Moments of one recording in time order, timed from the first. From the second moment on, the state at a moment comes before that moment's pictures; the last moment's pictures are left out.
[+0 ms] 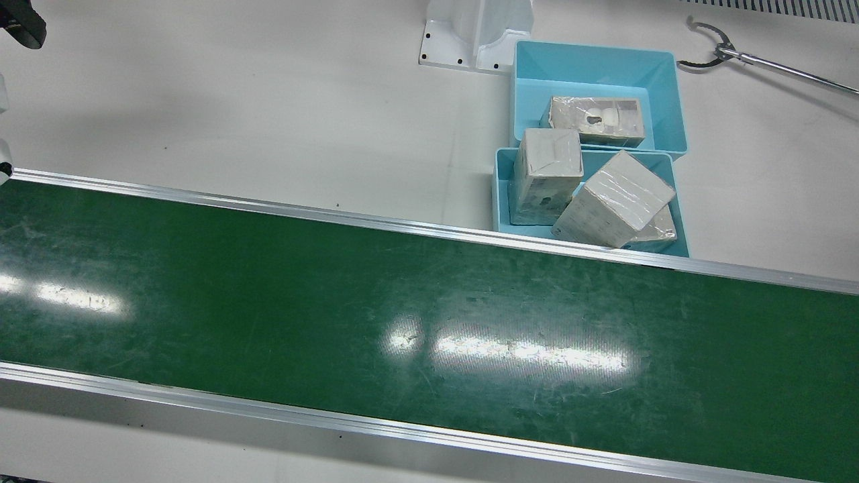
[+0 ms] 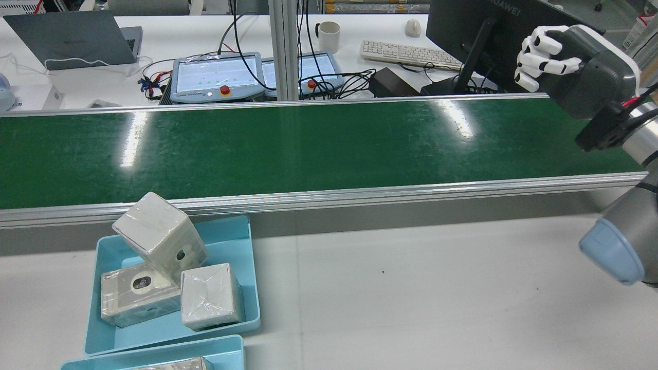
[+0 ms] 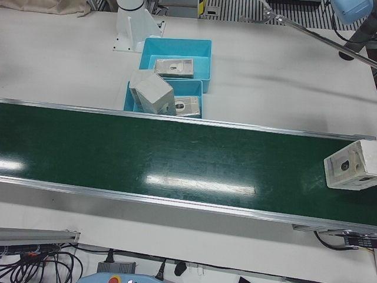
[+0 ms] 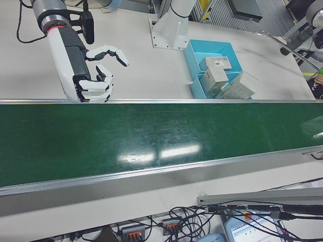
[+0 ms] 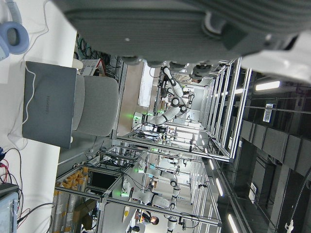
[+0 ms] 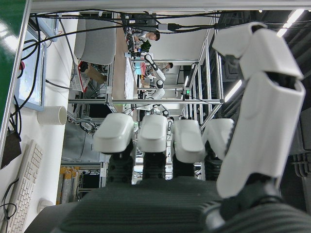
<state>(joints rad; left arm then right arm) -1.81 -1.79 -1.75 0.44 1.92 -0.15 1.12 -1.34 2.06 -3.64 -1.32 -0.04</state>
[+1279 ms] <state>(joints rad) -1.81 -1.79 -1.75 0.44 1.92 -0.15 1.04 -1.19 1.91 -3.62 -1.30 -0.04</state>
